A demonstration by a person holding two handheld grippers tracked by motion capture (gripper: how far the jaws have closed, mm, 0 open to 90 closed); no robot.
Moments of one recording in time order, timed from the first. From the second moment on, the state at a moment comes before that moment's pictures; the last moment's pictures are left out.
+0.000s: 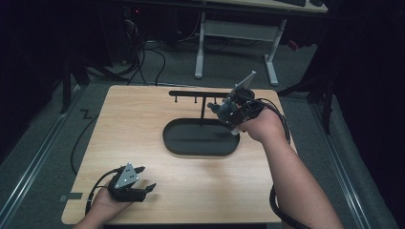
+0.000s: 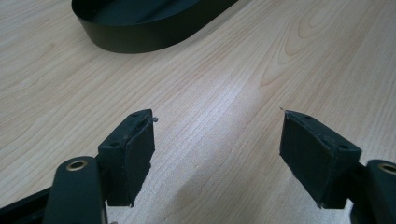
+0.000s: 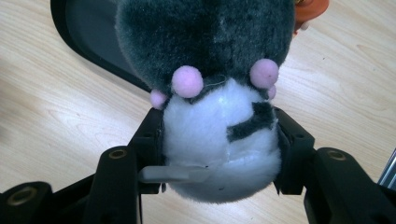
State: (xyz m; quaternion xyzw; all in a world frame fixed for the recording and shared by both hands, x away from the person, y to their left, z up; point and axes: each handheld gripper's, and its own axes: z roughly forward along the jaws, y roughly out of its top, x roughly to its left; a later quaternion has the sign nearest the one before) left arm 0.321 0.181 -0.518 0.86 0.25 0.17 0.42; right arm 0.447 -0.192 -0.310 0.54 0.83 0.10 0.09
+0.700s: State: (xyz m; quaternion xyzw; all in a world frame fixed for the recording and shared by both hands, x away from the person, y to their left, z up) left arm 0.321 0.181 -0.519 0.86 0.24 0.17 0.42; right arm 0.460 -0.189 -0.342 0.55 0.83 0.08 0.09
